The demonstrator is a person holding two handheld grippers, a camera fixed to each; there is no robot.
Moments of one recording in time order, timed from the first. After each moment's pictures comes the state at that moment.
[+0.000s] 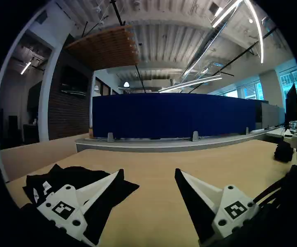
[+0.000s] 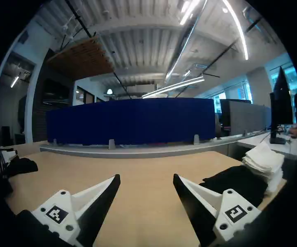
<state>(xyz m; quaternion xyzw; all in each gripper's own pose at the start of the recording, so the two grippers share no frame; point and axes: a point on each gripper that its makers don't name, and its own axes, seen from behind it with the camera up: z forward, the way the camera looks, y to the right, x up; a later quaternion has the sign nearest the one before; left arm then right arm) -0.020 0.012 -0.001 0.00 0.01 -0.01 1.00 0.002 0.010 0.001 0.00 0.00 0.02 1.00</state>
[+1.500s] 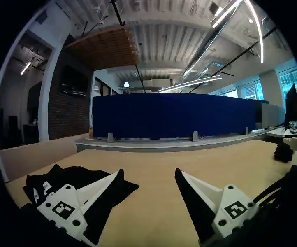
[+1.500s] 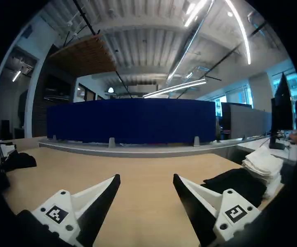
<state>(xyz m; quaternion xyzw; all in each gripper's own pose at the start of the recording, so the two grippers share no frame) -0.020 0.012 -0.001 0.00 0.01 -0.01 1.00 -0.001 0.007 0.000 -0.01 0.00 0.00 1.00</state>
